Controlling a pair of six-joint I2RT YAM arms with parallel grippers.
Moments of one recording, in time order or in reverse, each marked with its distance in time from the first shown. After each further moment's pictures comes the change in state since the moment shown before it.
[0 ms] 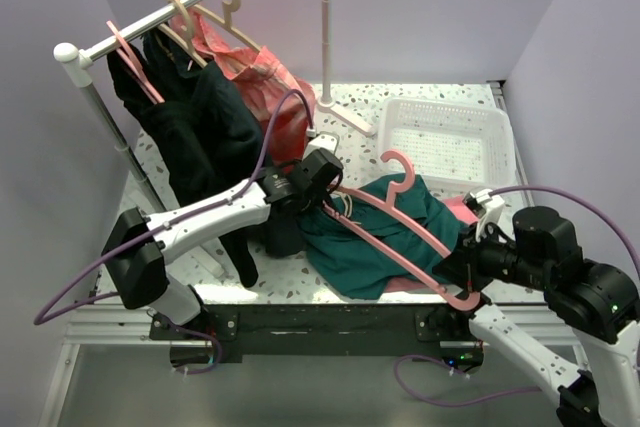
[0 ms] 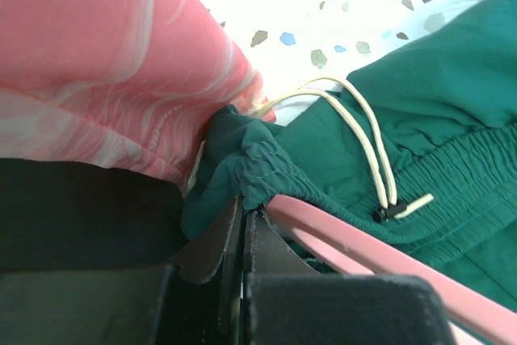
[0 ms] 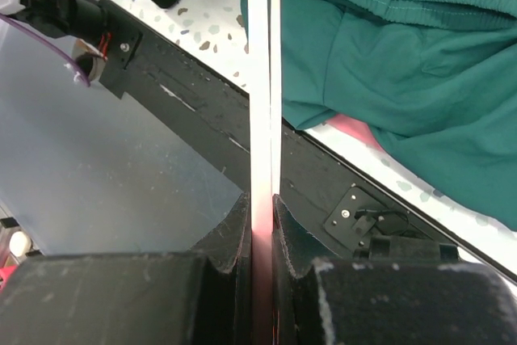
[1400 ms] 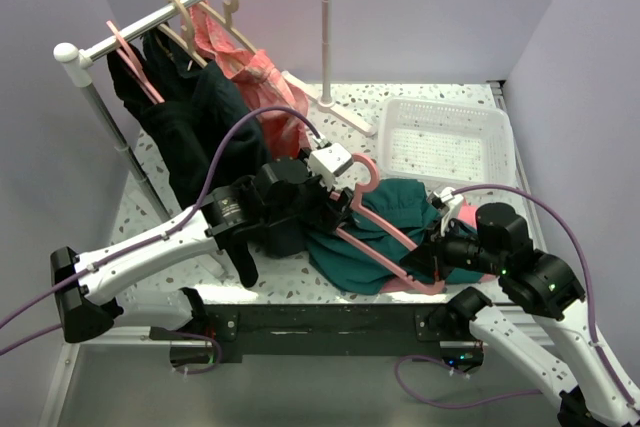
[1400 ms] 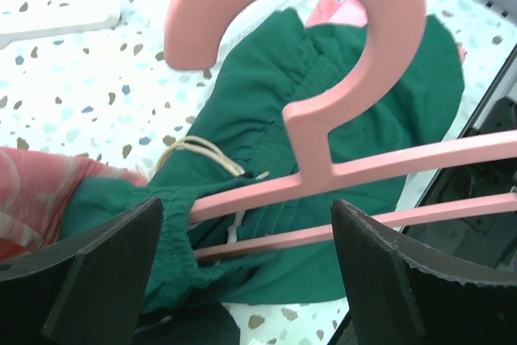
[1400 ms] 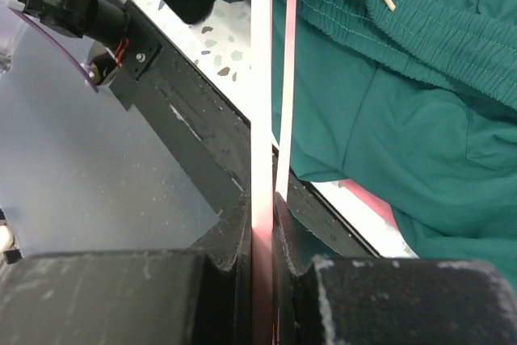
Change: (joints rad) left arm -0.106 -0.331 -0.085 0.198 0.347 0.364; right arm 0.021 -0.072 -0.373 0.401 -0.135 -0.032
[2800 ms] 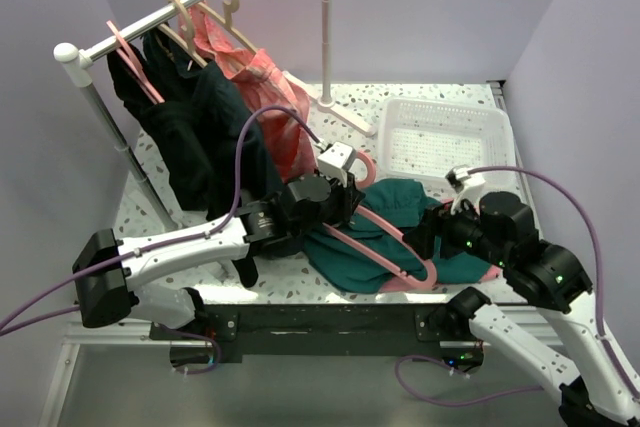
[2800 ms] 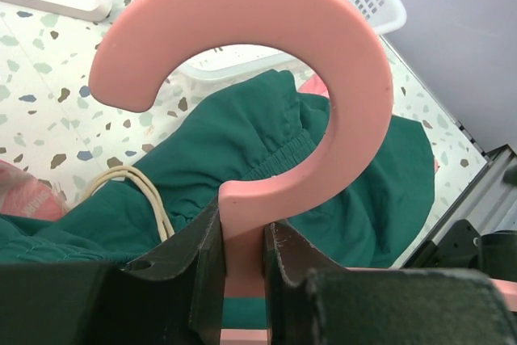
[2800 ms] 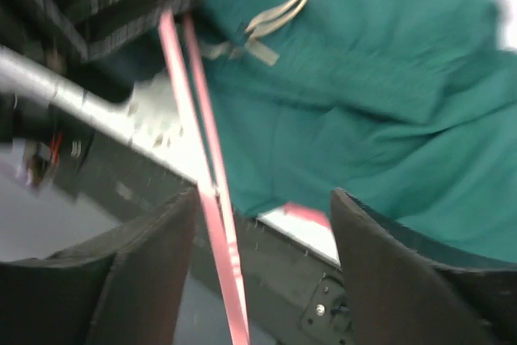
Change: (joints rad) left arm -0.060 0.129 -0.154 0.427 -0.202 -0.311; right arm 0.005 0.082 0.116 -0.014 0.330 0.099
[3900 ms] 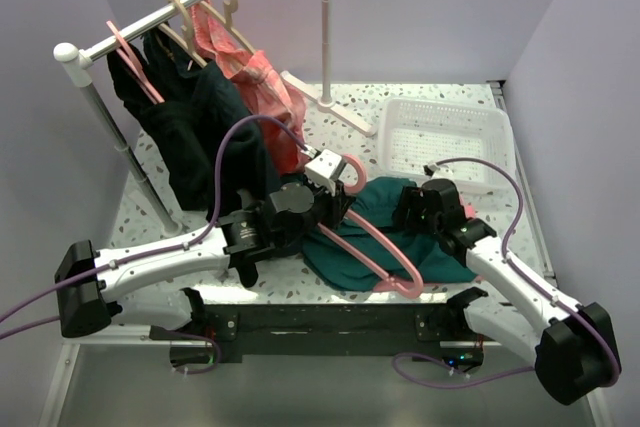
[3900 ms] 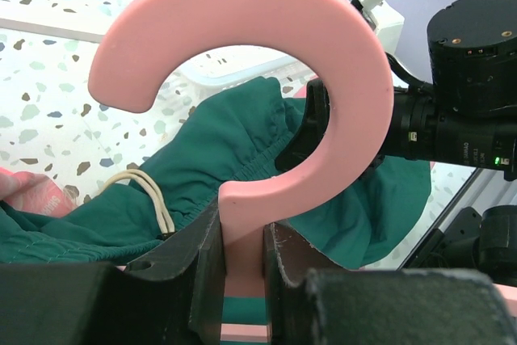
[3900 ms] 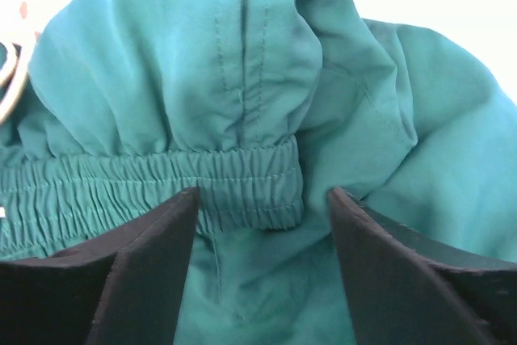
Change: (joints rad) left arm -0.033 -0.123 -0.073 0.003 -0.033 0.079; right arm -0.169 0.368 -0.500 0.687 0.229 0.140
